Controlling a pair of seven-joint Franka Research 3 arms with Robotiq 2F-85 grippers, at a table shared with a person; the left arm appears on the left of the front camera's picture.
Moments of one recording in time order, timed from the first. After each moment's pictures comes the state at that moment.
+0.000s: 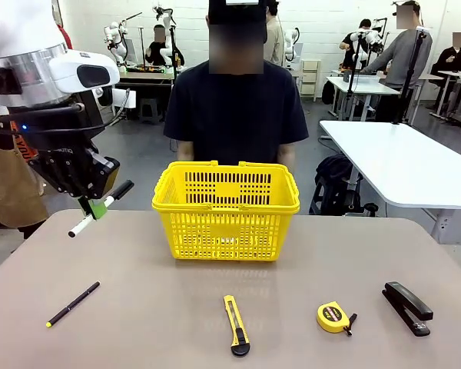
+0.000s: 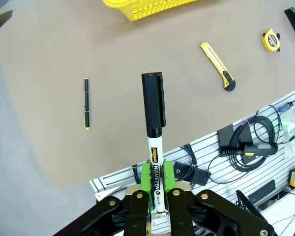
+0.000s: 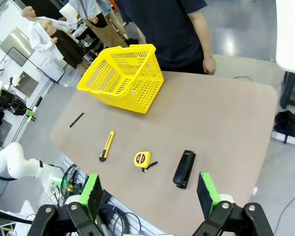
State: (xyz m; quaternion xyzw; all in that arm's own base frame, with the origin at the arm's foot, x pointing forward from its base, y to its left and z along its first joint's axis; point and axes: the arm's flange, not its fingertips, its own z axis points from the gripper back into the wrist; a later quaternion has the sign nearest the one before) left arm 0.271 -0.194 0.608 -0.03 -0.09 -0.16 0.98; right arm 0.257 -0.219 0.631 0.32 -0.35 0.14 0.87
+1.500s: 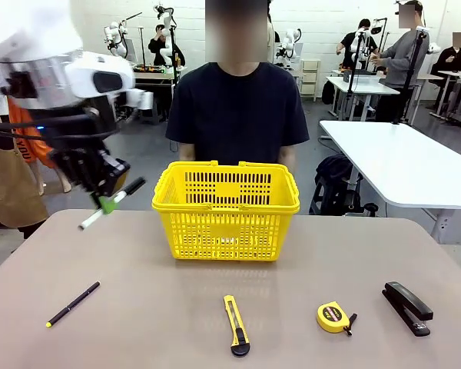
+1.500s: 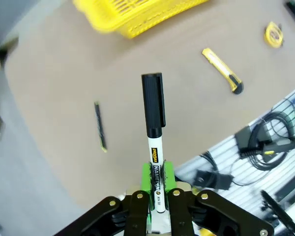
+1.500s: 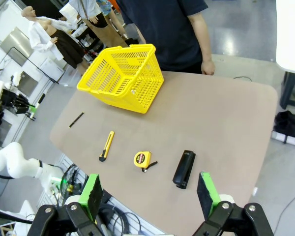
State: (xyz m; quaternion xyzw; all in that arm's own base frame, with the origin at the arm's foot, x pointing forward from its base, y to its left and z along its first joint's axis) left arm 0.287 -0.228 0.608 0.02 -0.13 -0.26 0.96; right arm 0.256 -0.219 0.632 0.32 -0.35 0.14 0.87
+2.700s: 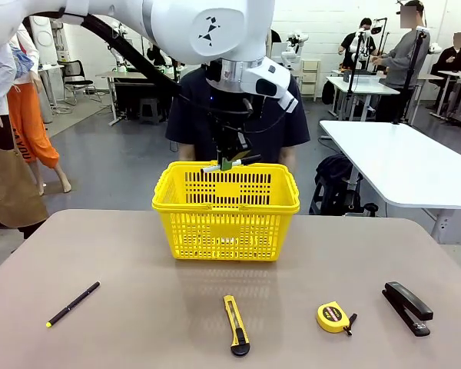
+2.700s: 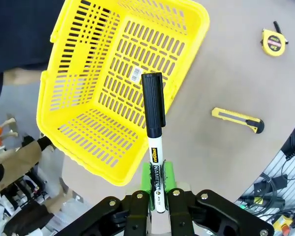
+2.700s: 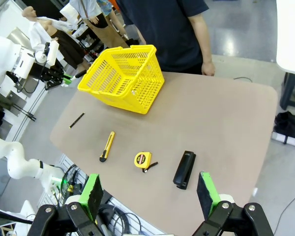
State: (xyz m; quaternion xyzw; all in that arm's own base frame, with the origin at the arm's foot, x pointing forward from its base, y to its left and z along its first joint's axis) left arm 0.428 -0.411 0.614 0.11 -0.11 -0.50 0.85; right arm 0.256 -0.218 0.632 0.32 -0.35 0.14 0.87
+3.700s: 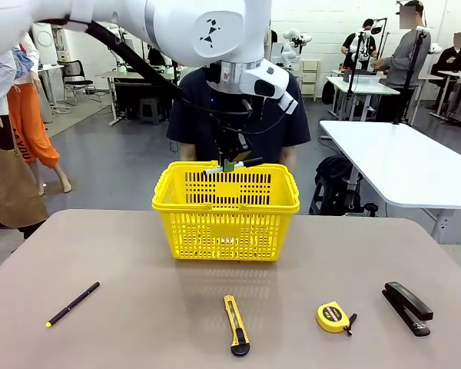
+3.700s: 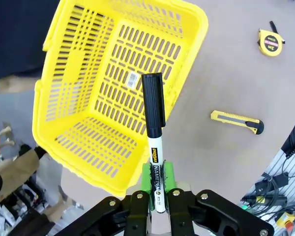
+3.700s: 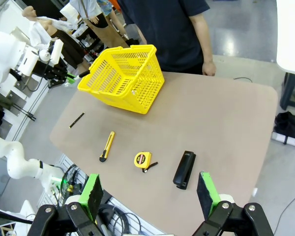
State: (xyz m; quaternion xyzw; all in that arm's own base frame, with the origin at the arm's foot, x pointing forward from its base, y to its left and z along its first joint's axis) left arm 0.452 -0.407 0.599 0.09 -0.10 -0.52 0.84; right arm 0.257 -0.218 0.632 0.32 -0.35 0.14 0.87
